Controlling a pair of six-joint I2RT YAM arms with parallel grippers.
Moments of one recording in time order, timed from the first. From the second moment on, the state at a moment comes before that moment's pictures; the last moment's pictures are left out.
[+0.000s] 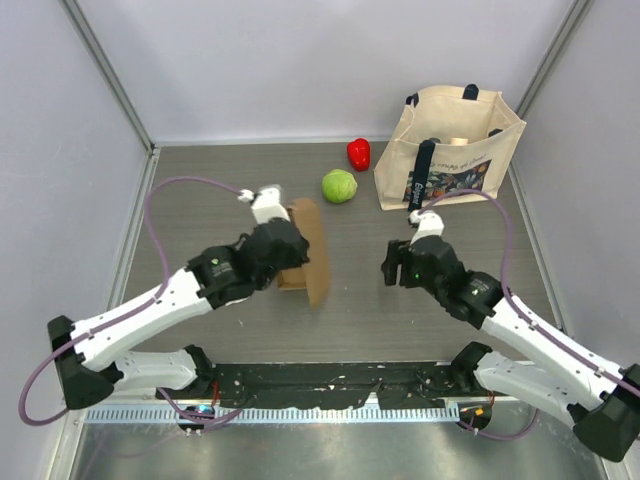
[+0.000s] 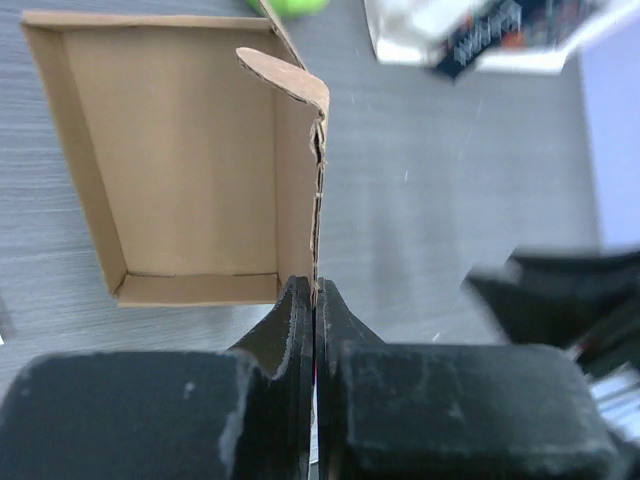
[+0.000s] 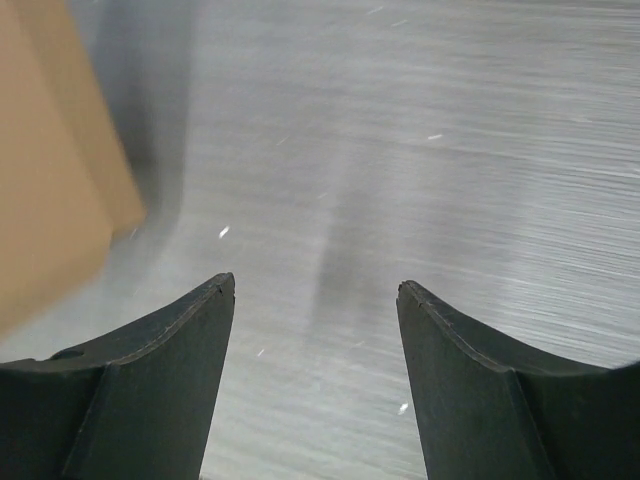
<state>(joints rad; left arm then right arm) -1.07 1.18 1.14 -0.58 -0.55 -0.80 0.65 0.84 0.72 -0.50 0.30 0.46</state>
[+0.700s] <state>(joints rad) -0.65 1.34 1.37 -1.10 -0.29 -1.61 1.22 1.09 0.70 -0.02 0.41 0.17</state>
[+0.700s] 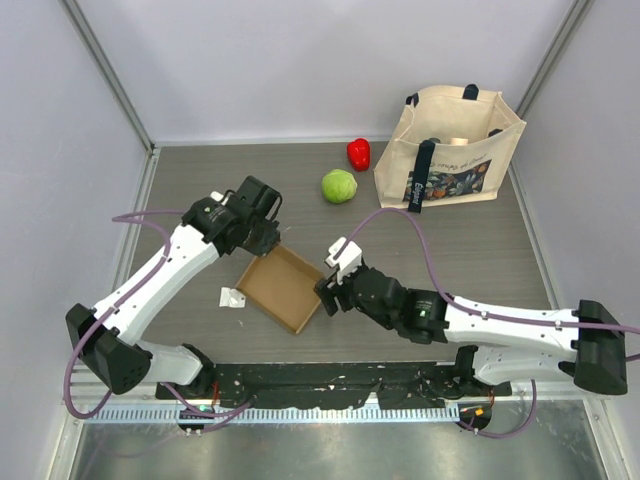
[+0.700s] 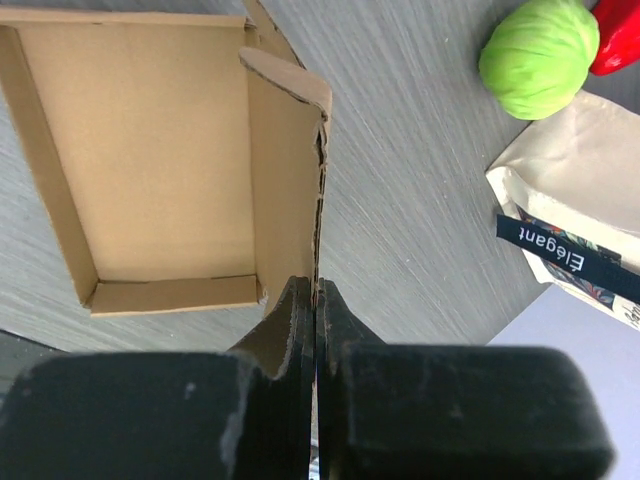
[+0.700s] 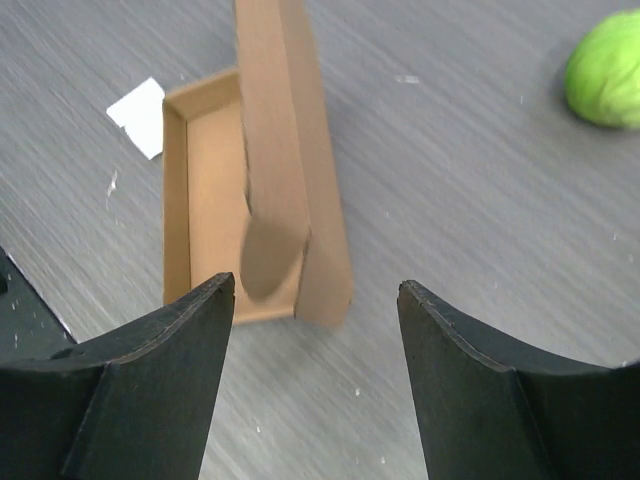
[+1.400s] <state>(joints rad) -0.59 1.30 1.29 -1.04 -0.25 -1.58 1.28 1.22 0.76 0.18 0.67 0.01</state>
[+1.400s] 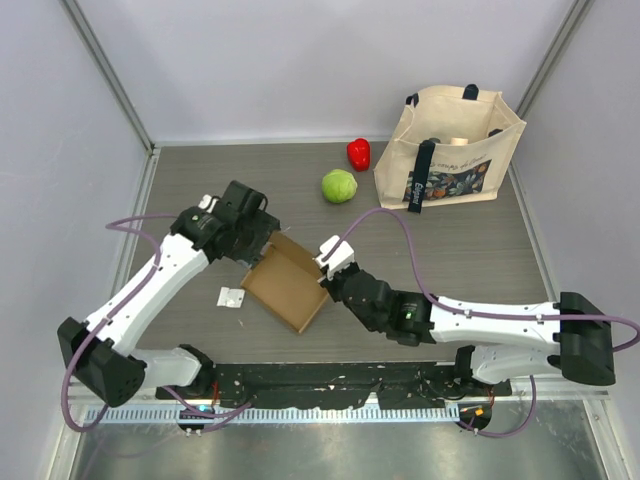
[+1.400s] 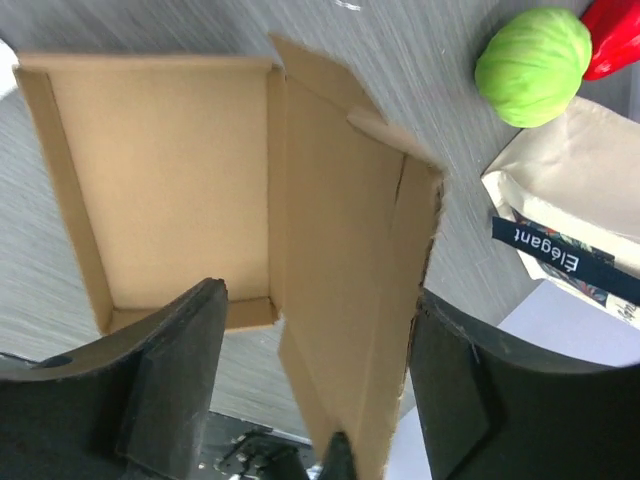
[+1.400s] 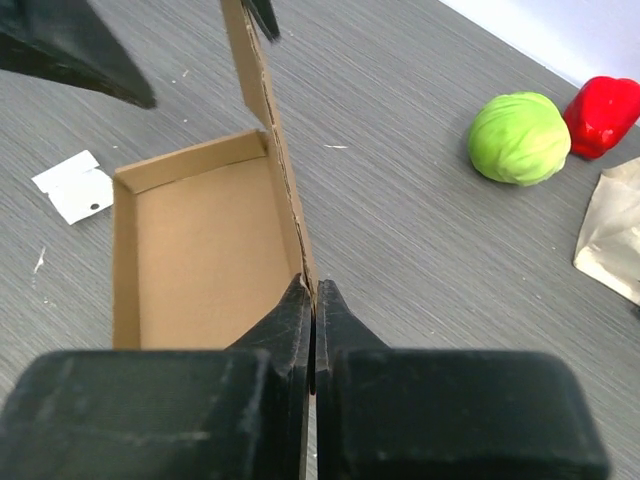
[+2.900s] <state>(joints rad) -0.24 1.48 0.88 -0.99 -0.21 -1.30 0.90 0.81 0.60 -0.04 0.37 0.07</state>
